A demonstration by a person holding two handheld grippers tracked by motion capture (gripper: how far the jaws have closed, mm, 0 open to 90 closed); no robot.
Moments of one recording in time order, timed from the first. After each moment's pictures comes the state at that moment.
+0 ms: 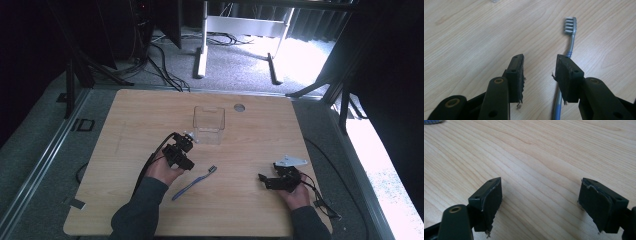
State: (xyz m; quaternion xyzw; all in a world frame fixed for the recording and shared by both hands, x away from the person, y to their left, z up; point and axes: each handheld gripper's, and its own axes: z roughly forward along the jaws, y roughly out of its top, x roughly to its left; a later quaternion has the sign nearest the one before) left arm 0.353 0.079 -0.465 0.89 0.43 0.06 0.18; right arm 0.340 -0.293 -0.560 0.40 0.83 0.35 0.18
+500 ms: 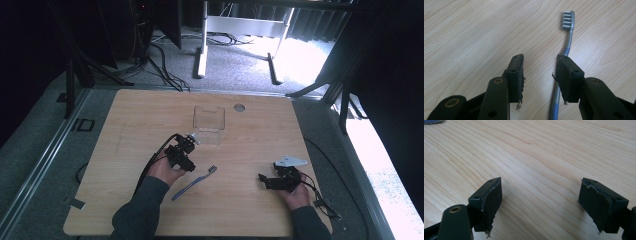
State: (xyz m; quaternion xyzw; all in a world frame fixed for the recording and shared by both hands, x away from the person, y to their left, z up) left arm 0.356 0.074 -0.471 0.89 0.42 0.05 0.16; right arm 0.340 -0.293 -0.560 0.40 0.83 0.35 0.18
